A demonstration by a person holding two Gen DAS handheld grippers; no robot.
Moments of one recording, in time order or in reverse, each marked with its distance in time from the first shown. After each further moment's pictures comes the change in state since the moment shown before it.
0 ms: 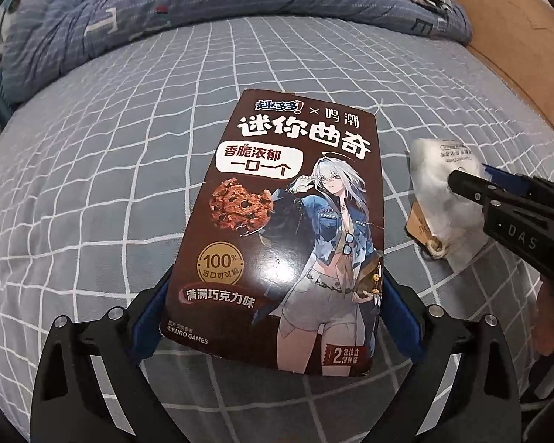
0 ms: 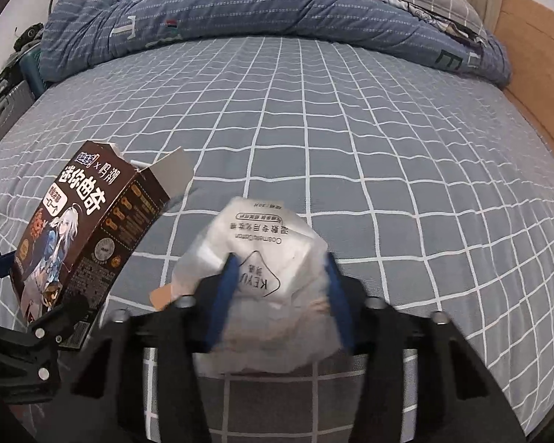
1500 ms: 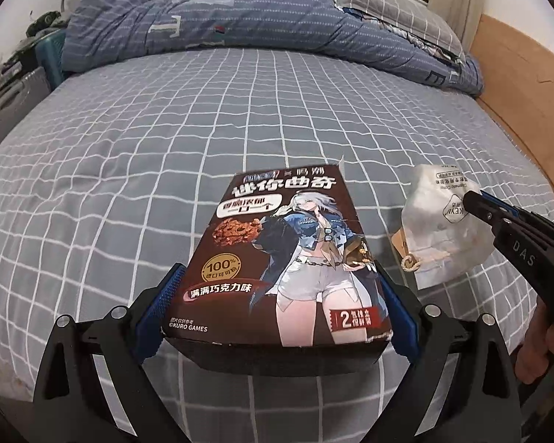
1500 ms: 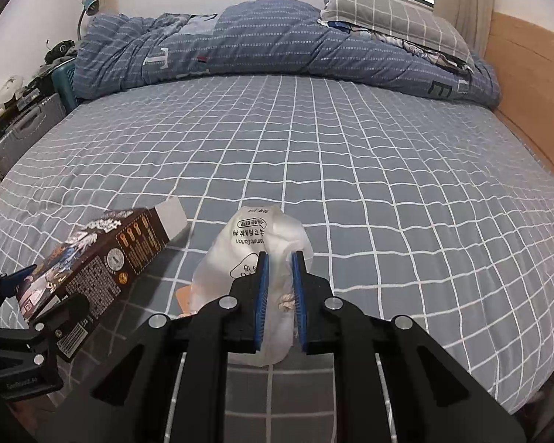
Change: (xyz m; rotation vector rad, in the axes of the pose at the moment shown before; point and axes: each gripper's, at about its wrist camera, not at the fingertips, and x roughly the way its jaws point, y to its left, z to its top) left arm -0.110 0.004 -0.079 -0.180 -0.130 0.027; right arm -0.108 0.024 -0.051 -0.027 -0.135 0.028
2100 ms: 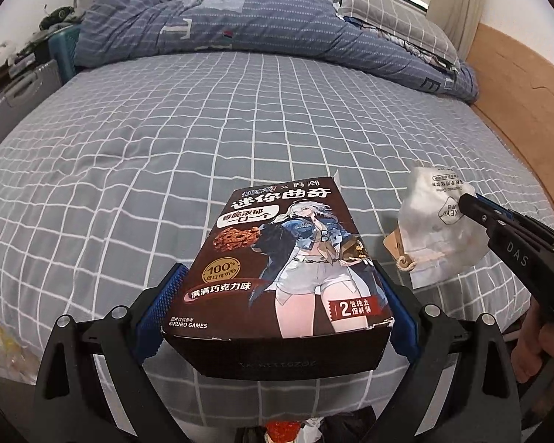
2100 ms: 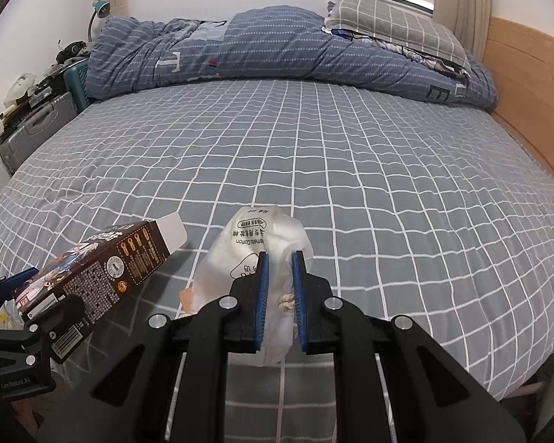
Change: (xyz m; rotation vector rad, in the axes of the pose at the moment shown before) left arm -0.044 0.003 -0.035 -0.022 -0.022 -0.007; right arm -0.045 0.008 -0.030 -0.006 -0.021 0.018
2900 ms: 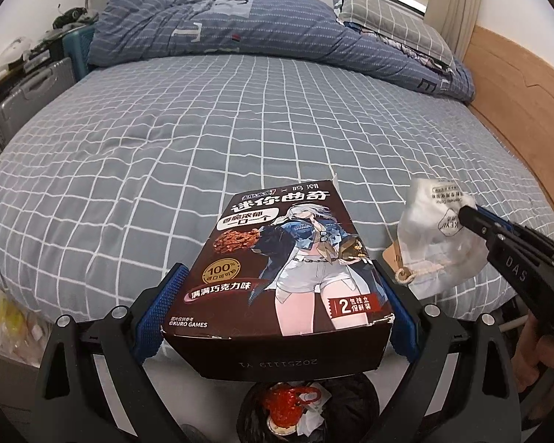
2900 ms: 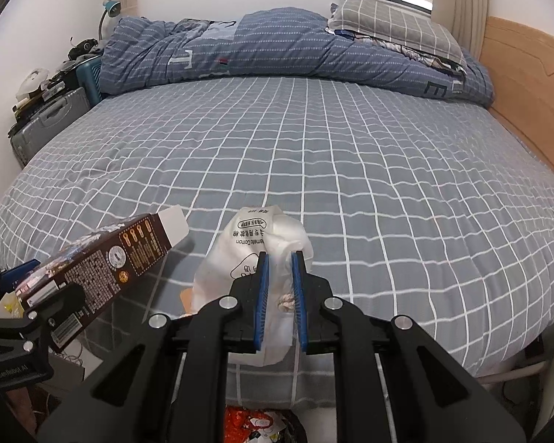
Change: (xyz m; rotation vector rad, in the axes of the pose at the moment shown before) left arm -0.045 0.006 -0.044 -0.010 -0.021 0.014; right arm -0.046 0.014 -0.045 -0.006 0.007 0.014
